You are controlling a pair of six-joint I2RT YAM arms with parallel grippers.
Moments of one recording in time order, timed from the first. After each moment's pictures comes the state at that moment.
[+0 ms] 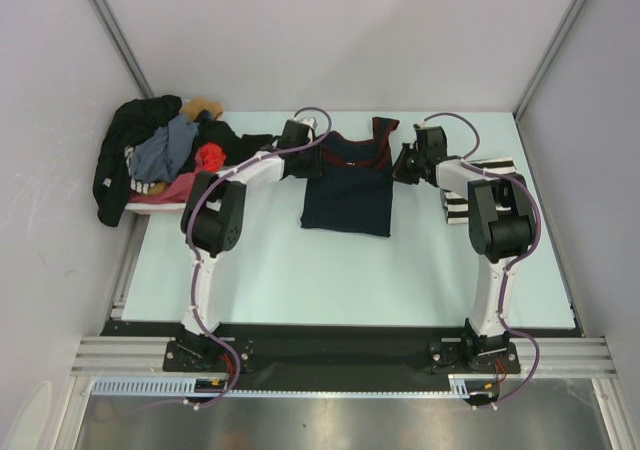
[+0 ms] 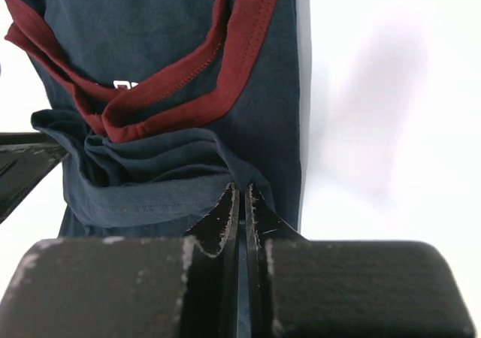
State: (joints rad) left arm -0.41 2.22 1.66 -0.24 0.11 -0.36; right arm 0.19 2.05 1.38 -0.08 -0.27 0.52
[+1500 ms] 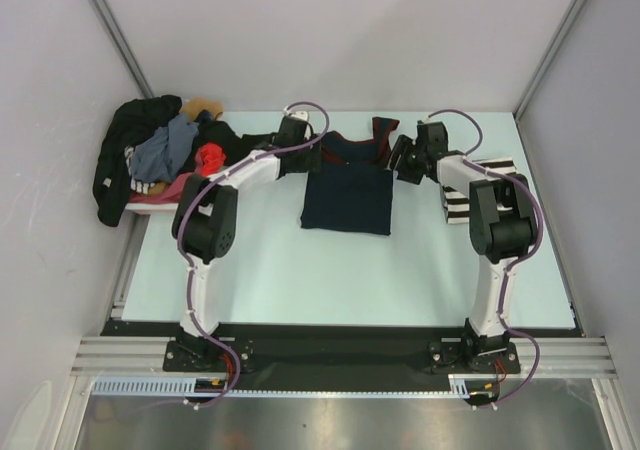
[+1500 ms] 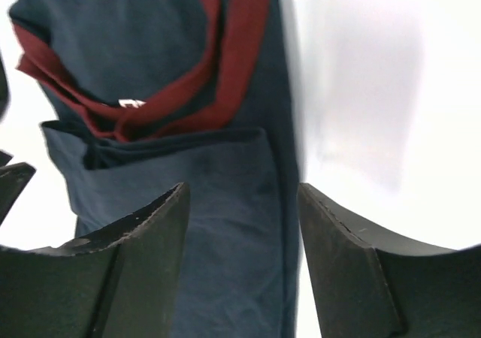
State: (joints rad) left arm -0.42 2.14 1.65 -0.27 -0.11 -0.31; right arm 0.19 2.05 1.43 -0.14 -0.23 0.58
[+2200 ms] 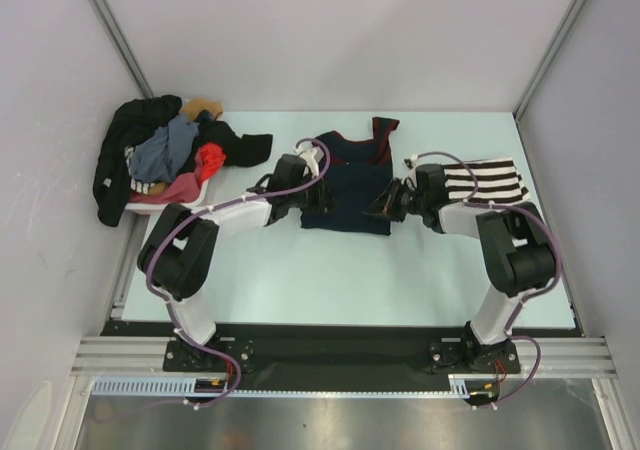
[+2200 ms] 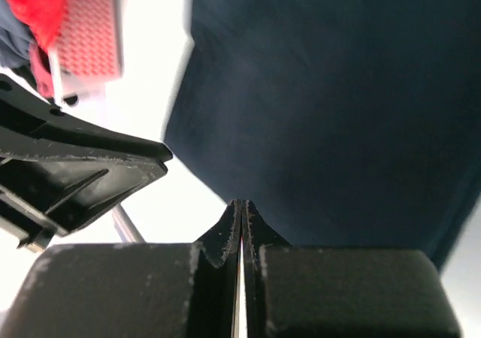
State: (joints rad) left arm -0.54 1.77 1.10 0.03 0.29 -0.51; right arm 0.28 1.74 0.87 0.26 -0.59 0.77
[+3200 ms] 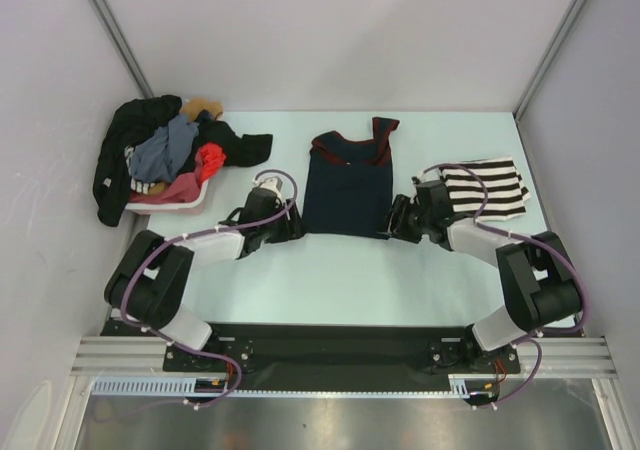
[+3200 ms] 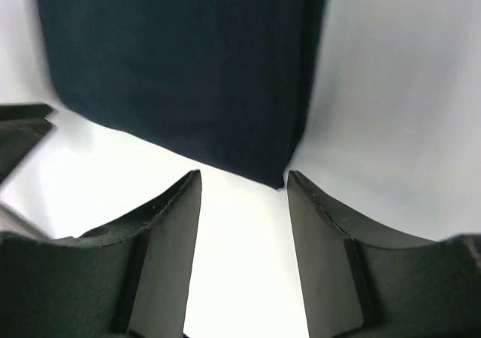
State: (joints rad) left arm -0.45 1.53 0.67 0.13 0.09 -0.57; right arm 0.30 1.52 0.72 0.03 -0.31 0.63
